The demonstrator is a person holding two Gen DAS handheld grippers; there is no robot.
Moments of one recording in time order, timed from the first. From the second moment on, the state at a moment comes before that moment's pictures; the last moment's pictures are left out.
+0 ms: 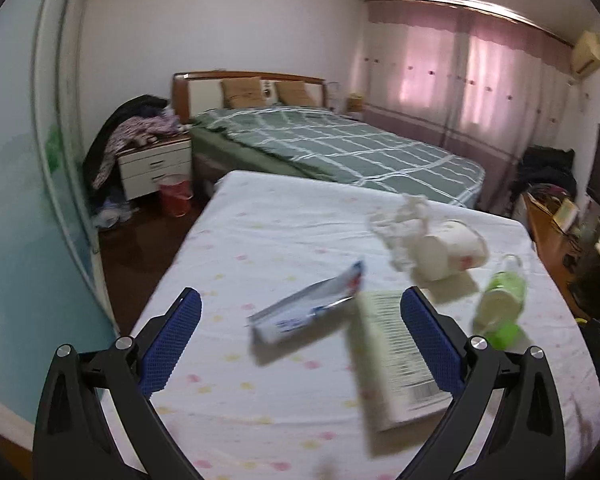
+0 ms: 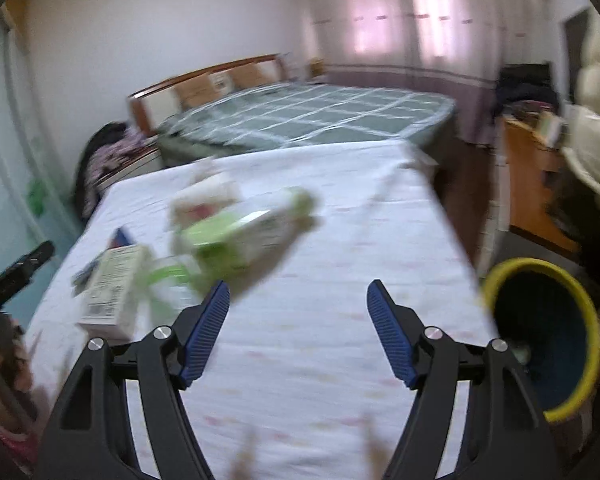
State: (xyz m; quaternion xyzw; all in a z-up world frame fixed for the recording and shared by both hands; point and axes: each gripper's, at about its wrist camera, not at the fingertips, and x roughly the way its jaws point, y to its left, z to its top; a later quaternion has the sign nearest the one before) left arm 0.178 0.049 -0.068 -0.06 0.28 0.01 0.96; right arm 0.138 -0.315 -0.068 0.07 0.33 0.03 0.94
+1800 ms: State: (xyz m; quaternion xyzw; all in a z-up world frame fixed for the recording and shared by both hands) left arm 0.174 0.040 -0.085 -0.07 0.30 0.00 0.95; right arm 0.136 -0.354 -0.071 0.12 0.33 -0.02 0.94
